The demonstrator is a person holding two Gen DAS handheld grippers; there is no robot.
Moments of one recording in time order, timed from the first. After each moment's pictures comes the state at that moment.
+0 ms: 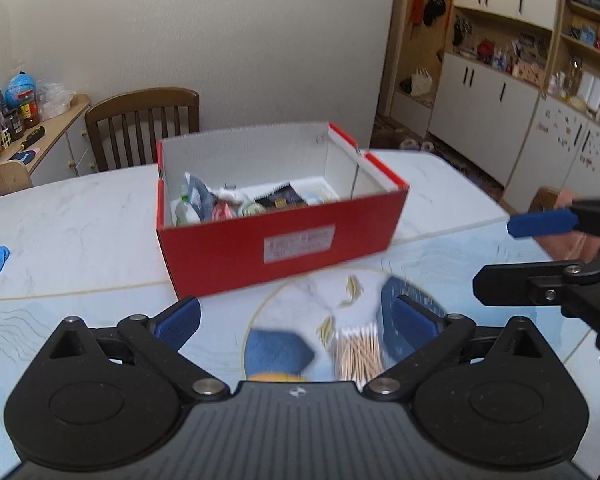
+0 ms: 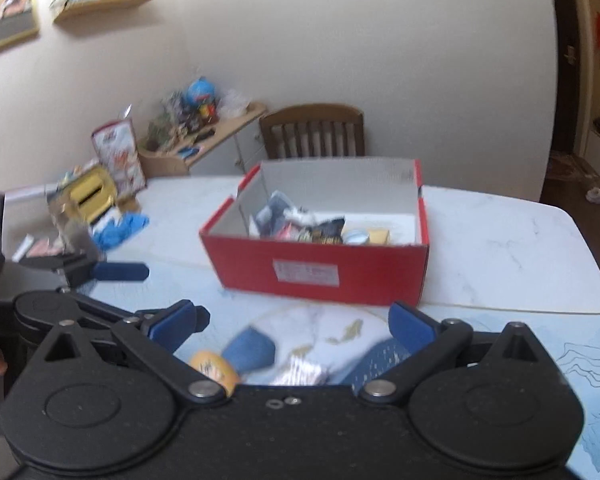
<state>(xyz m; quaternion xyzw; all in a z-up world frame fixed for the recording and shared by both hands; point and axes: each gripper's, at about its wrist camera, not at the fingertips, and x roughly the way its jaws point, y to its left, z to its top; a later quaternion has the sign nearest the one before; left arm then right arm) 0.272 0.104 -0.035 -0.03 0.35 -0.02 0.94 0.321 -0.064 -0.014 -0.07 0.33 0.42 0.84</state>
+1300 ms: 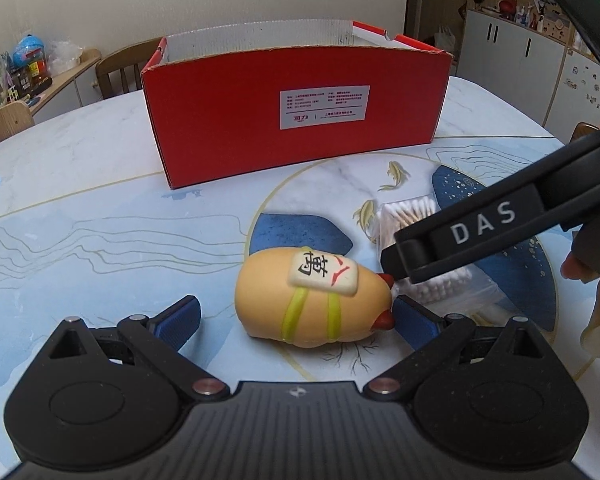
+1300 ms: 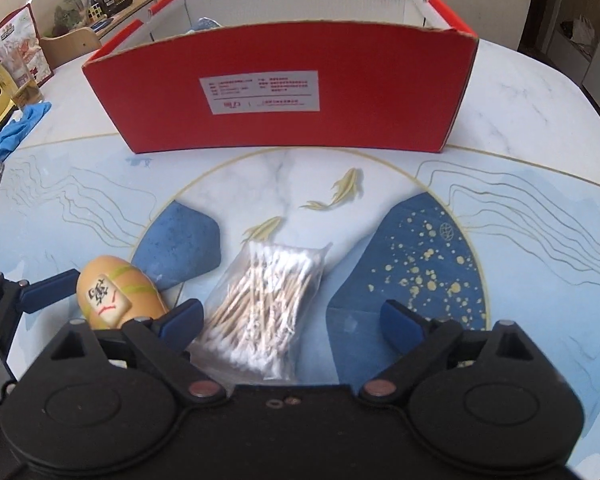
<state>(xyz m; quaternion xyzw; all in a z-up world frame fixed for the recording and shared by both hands) 0.268 0.100 -0.152 -0.01 0.39 0.02 0.92 0.347 0.010 -0.147 -0.13 0.50 0.29 0.81</state>
